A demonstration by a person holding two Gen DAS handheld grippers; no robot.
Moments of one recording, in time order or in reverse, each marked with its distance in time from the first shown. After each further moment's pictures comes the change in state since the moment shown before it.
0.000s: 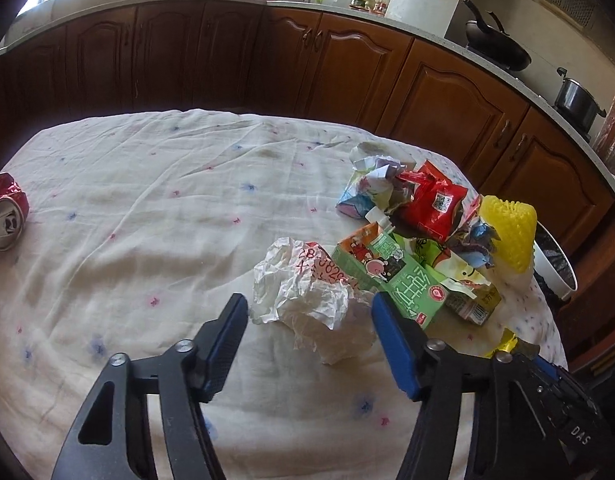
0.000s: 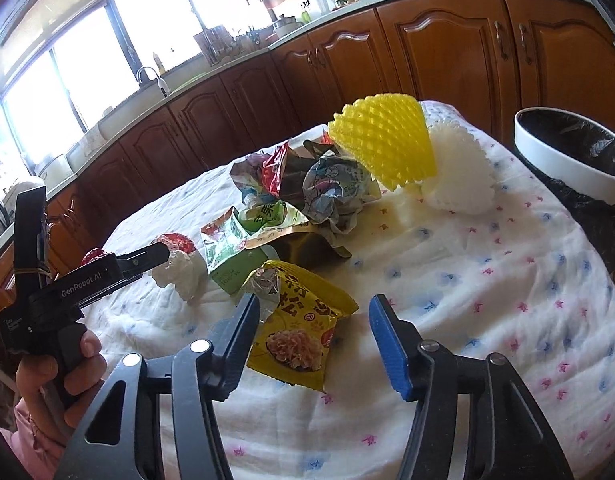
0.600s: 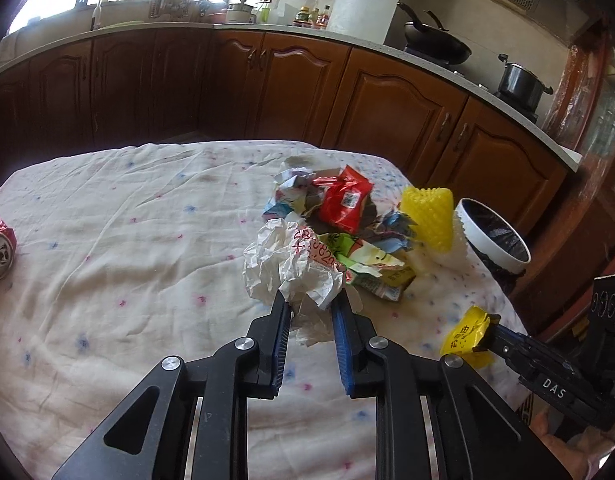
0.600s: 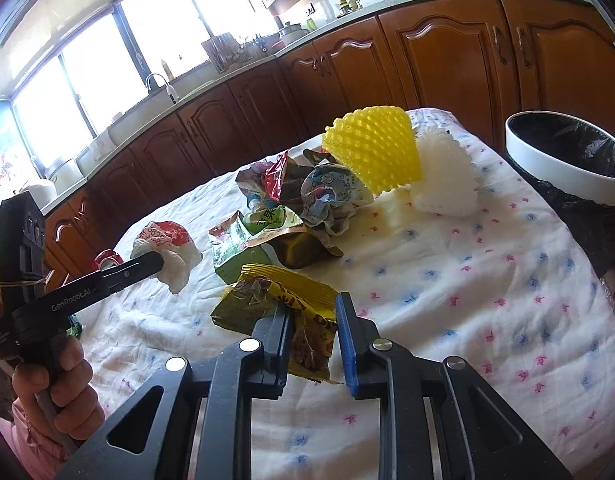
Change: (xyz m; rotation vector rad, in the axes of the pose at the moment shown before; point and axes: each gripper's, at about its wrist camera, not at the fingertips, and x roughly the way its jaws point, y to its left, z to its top) left arm -0.058 -0.044 -0.020 0.128 -0.067 -0.128; right arm -0.032 -0.015 -0.006 0.002 -0.042 0.029
